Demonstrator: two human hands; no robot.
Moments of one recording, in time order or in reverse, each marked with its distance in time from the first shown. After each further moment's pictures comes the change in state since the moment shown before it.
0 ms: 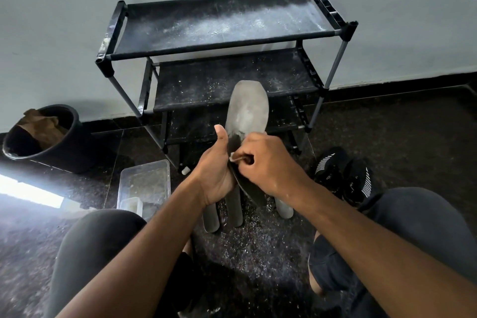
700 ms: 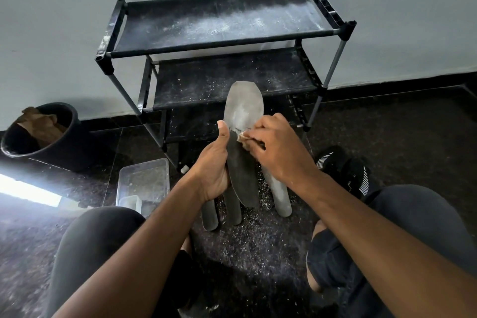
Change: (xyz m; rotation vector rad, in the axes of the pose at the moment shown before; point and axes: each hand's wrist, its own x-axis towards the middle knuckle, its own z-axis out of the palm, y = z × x) left_hand 0.000 0.001 0.000 -0.002 -0.019 0.027; right_hand 0.004 0.017 -0.013 -0.286 0.119 -0.033
